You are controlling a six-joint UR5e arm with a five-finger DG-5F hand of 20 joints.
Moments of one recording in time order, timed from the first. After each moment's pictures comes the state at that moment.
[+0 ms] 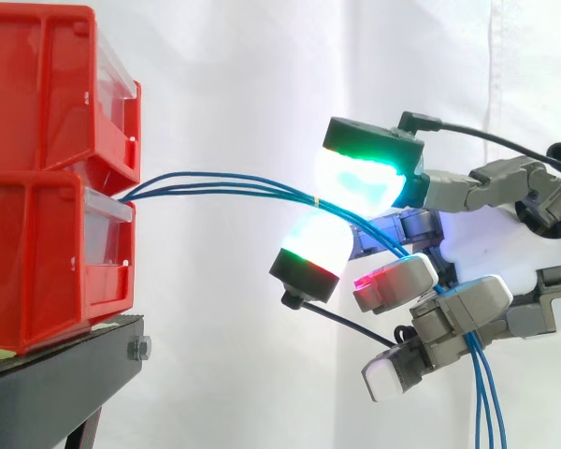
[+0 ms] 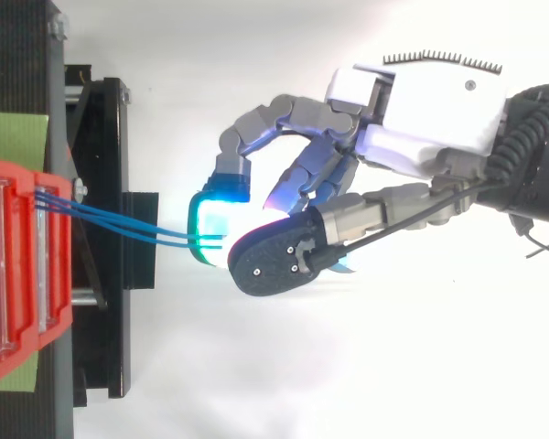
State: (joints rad) arm 0.18 -2.24 -1.19 -3.02 -1.21 0.02
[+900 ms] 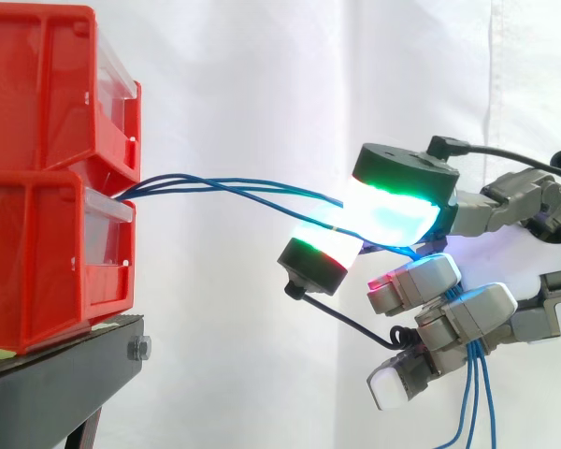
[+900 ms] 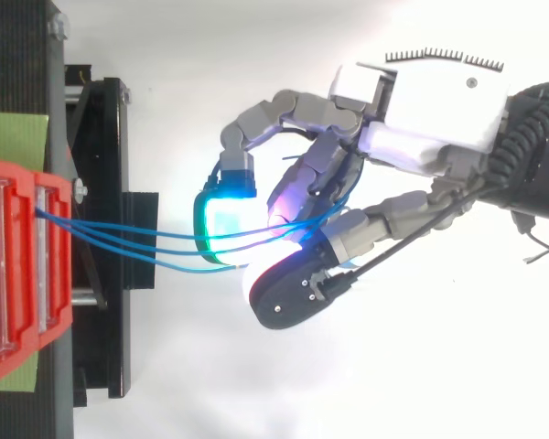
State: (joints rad) arm 0.18 -2.24 -1.19 -3.04 -1.21 0.02
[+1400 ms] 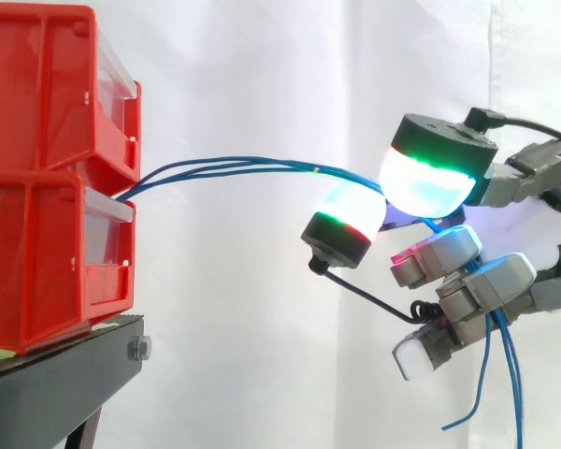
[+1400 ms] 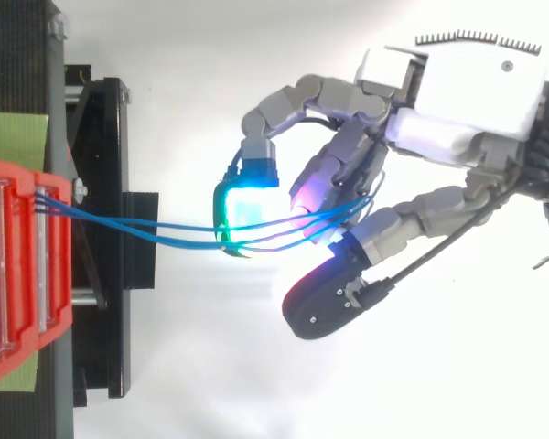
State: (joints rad) arm 0.18 -2.20 -1.19 -3.11 -1.20 0.02
